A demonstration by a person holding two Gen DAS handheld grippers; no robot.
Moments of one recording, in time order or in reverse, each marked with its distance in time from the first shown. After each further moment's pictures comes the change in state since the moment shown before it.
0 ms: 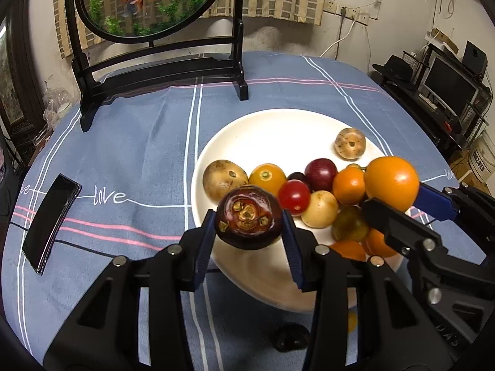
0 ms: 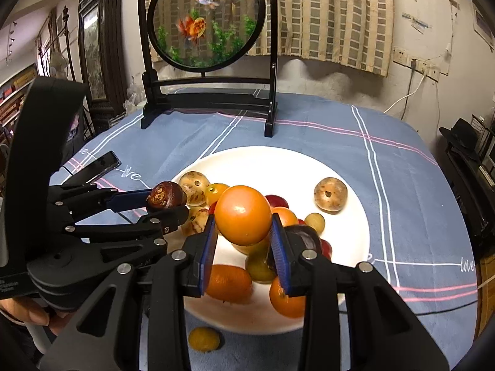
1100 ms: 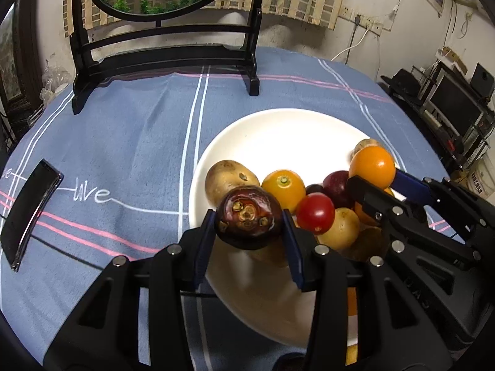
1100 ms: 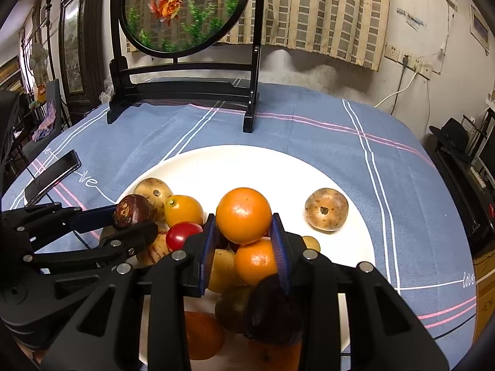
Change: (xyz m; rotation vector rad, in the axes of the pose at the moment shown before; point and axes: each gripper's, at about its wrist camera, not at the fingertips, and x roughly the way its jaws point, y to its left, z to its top) left arm 0.034 0.016 0.007 -0.096 -0.003 -0.041; right arm 0.054 -0.015 0.017 0.005 0.035 -0.095
